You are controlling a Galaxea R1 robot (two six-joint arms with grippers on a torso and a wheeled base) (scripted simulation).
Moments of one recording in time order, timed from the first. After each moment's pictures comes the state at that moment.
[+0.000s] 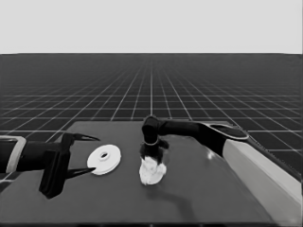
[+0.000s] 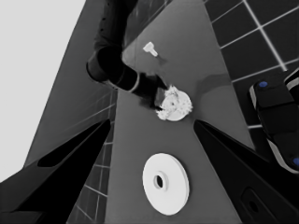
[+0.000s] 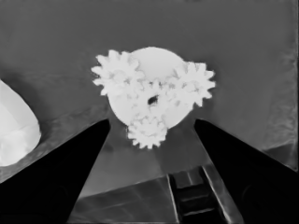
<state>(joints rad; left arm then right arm) -0.34 1.75 -0.42 0.31 0.68 0.35 -0.02 3.08 -1.72 -0.21 -1.54 1.74</state>
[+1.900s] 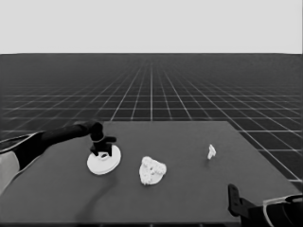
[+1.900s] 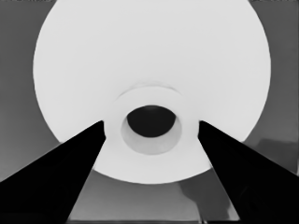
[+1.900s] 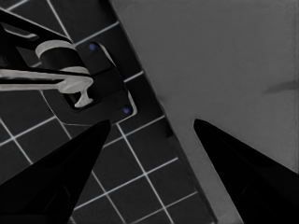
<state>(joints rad) 0.09 2.58 -1.89 0.17 1.36 -0.70 -0.35 1.76 -0.39 -0.70 -1.18 0.32</state>
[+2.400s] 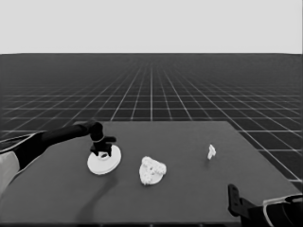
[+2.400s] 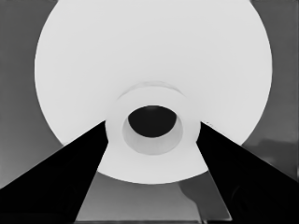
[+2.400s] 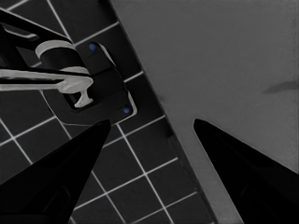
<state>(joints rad) 0.09 2.58 -1.90 0.17 1.36 -0.70 -0.35 1.76 -0.39 -0.70 -1.18 0.32</state>
